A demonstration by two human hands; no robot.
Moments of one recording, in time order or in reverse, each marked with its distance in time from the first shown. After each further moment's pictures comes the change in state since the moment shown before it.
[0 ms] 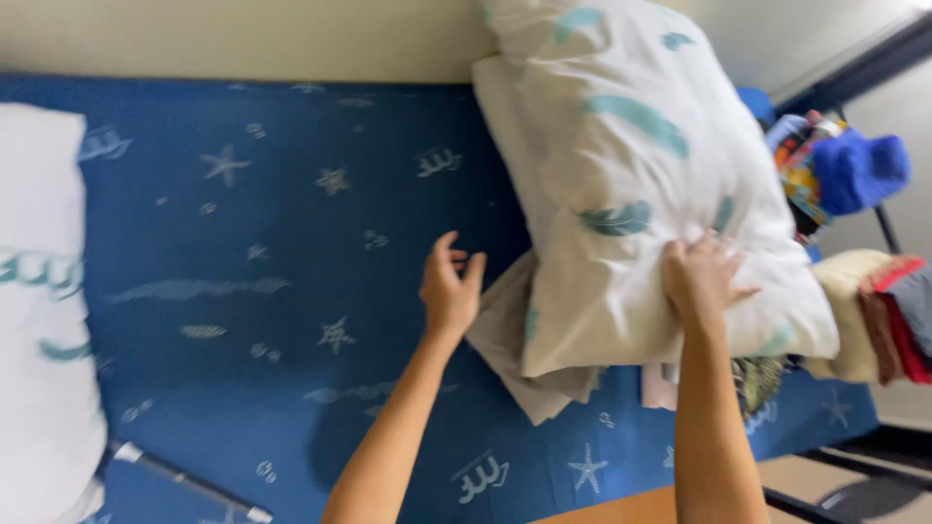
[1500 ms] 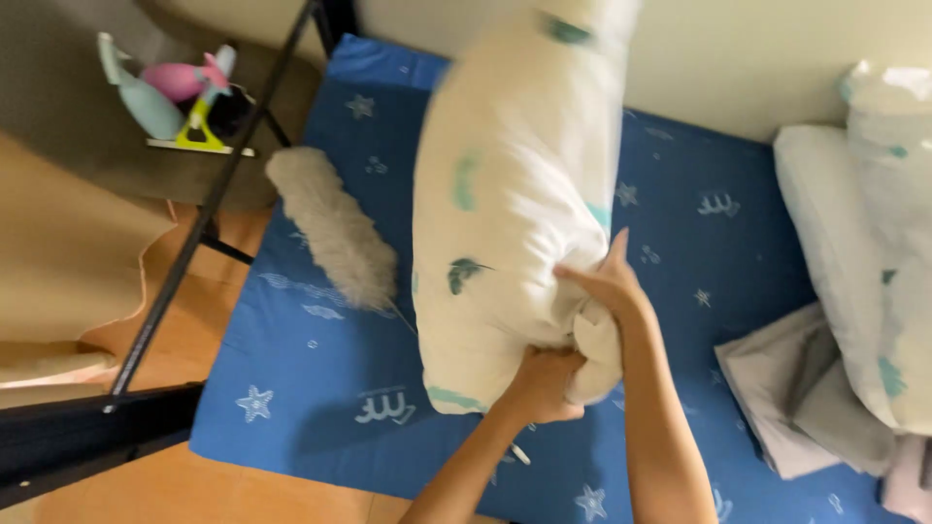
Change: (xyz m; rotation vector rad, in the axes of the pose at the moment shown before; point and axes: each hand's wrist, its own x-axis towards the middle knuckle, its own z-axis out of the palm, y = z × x) left_hand -0.101 -0.113 -0.394 0.247 -0.293 0.470; right_hand -0.403 -0.504 0.023 0.550 -0.762 -0.302
